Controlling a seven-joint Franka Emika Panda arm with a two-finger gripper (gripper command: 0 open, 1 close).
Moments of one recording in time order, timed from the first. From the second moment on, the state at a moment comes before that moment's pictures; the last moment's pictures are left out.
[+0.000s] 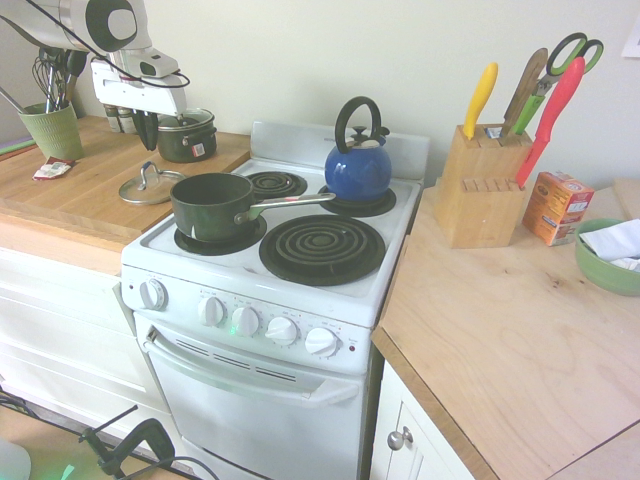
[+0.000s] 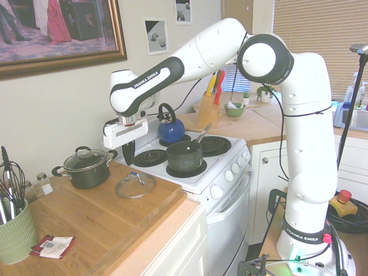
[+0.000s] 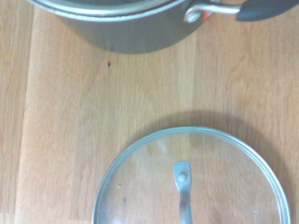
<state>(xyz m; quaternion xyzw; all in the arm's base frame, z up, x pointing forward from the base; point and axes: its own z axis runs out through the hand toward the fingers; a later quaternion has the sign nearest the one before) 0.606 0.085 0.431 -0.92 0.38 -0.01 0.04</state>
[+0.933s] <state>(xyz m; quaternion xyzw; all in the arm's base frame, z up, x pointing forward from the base) 0.596 0.100 0.400 -0.92 0.39 -0.02 0.01</state>
